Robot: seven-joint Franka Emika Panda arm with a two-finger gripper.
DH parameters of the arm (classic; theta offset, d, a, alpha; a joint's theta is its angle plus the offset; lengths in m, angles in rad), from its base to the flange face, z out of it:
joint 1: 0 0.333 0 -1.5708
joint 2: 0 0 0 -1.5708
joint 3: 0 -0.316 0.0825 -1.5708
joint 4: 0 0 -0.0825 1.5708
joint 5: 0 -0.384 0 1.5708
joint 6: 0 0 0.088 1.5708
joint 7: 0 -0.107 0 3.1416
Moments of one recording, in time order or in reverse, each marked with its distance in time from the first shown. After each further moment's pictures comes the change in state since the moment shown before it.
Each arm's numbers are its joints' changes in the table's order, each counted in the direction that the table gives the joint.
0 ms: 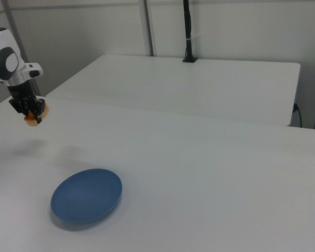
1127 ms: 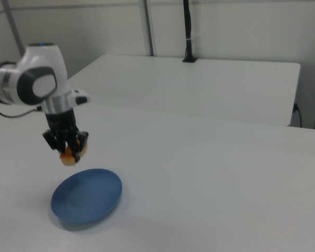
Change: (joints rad) arm -0.380 -0.564 0.010 -0.761 0.025 -0.026 0.414
